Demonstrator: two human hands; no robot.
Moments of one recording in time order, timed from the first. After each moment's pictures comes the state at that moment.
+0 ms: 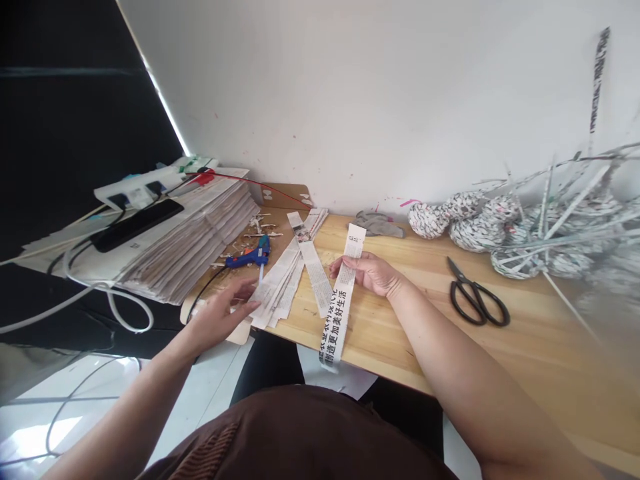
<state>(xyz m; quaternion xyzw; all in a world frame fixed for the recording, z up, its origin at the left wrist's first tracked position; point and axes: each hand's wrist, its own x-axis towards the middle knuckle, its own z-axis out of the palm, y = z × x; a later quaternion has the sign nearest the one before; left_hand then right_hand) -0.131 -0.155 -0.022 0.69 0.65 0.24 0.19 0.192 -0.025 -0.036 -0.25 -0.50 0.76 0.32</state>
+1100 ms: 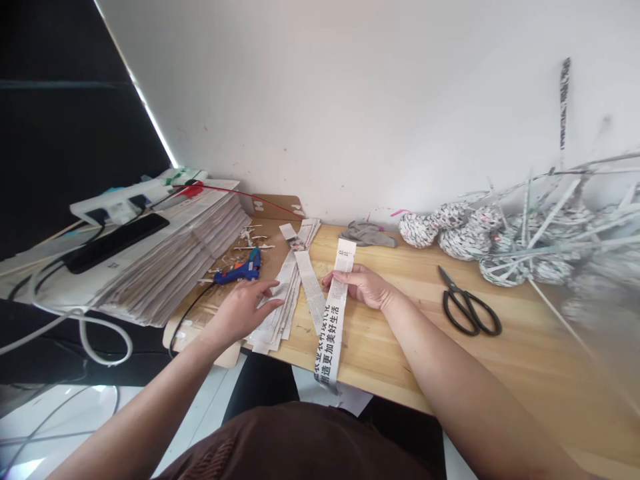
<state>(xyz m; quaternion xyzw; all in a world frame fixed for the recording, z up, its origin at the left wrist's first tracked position) -0.086 -0.105 -0.015 0.76 0.62 0.18 0.07 0.189 -0.026 -0.035 -0.29 -0.48 0.76 0.32</state>
